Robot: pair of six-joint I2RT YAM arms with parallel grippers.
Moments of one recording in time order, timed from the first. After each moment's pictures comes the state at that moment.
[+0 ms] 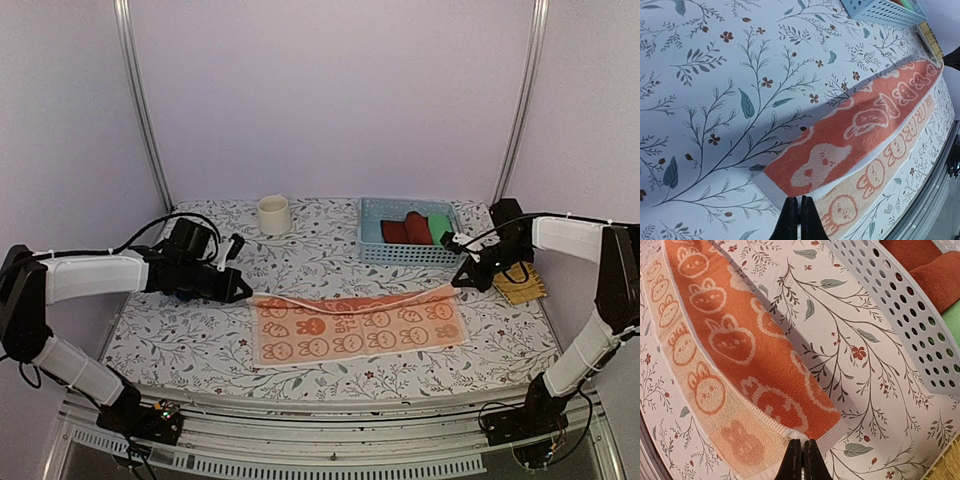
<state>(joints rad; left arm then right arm) -0.48 1.42 0.78 -0.22 0.31 -0.29 0.10 1.59 1.05 -0.67 -0.49 -0.77</state>
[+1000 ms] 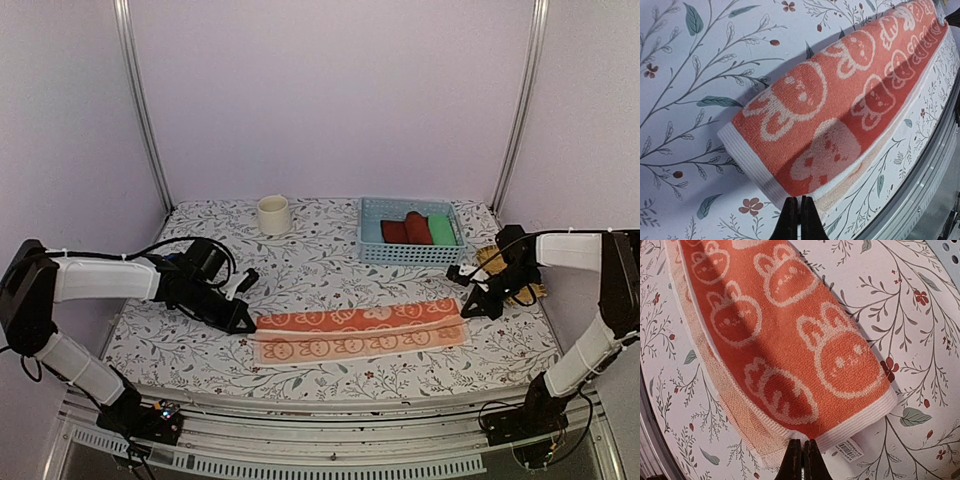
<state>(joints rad) -0.57 1.47 0.75 -0.38 0.38 -0.22 0.06 1.56 0.88 -0.74 -0.49 -0.97</state>
